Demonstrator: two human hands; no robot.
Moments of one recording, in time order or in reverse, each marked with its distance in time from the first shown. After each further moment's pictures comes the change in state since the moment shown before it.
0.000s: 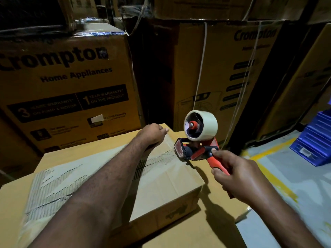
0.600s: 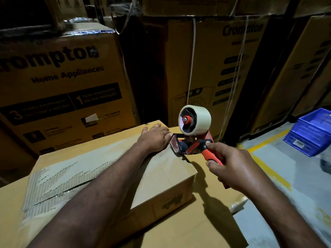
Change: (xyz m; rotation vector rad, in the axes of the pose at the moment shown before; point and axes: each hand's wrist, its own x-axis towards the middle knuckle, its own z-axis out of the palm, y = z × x) left_hand -0.043 0.020 0.016 0.313 -0.086 0.326; right_hand -0.017 -0.007 -0.011 0.019 -0.006 0.006
